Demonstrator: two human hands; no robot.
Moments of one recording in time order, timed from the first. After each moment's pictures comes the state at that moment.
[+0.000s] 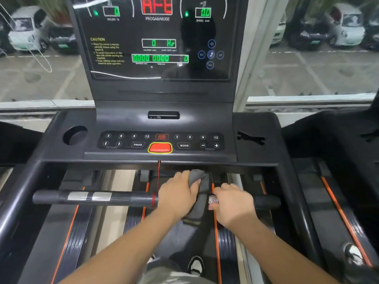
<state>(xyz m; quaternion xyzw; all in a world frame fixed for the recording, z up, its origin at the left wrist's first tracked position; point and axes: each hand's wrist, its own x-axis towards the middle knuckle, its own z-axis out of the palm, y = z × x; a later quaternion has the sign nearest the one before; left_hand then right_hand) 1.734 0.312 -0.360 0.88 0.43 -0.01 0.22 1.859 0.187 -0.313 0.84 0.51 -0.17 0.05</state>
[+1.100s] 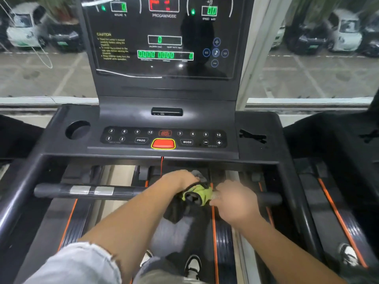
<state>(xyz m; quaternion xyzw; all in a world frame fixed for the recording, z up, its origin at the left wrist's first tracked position) 1.773 0.357 -0.341 0.82 0.39 -0.28 0.31 1.859 0.181 -0.328 0.85 0.50 -0.15 -0.01</state>
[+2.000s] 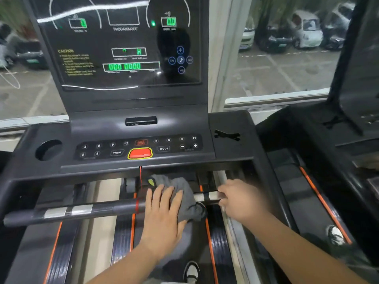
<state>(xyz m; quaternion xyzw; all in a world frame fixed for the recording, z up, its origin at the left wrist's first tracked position) 1.684 0.267 -0.376 0.96 0.27 0.04 0.05 1.905 0.140 -0.318 0.85 0.50 -0.15 0.02</state>
